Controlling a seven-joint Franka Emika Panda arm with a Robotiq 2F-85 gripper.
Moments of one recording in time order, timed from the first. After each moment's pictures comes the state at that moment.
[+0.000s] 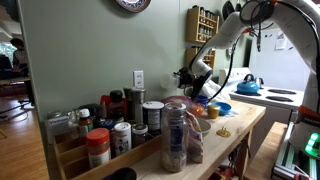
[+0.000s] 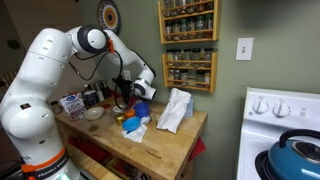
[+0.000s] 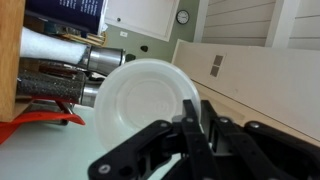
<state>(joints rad) -0.06 0.60 -0.02 -1.96 1.50 1.21 -1.29</state>
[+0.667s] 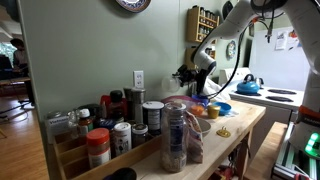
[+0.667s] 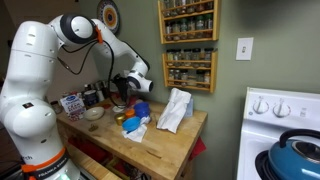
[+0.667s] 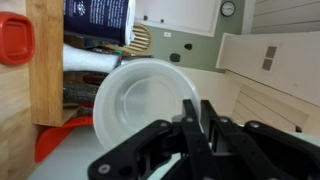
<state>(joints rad) 0.00 0.41 -0.05 -2.10 1.47 1.45 -1.12</state>
